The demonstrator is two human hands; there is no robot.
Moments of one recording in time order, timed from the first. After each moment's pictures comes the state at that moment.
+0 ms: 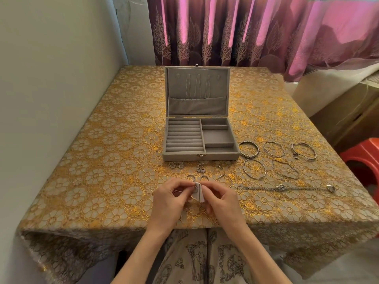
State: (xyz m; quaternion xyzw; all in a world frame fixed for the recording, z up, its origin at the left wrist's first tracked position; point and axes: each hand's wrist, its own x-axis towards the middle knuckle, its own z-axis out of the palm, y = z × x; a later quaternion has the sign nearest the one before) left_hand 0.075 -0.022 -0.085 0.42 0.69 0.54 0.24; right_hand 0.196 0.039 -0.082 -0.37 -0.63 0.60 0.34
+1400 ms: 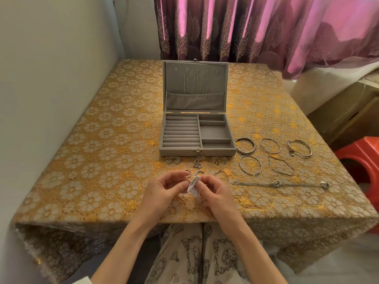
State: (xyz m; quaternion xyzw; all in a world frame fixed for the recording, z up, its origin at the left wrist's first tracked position) left_hand 0.065 -0.027 -0.070 0.36 0.62 0.58 0.39; right_hand 0.197 0.040 -0.085 -0.35 -0.62 0.64 0.29
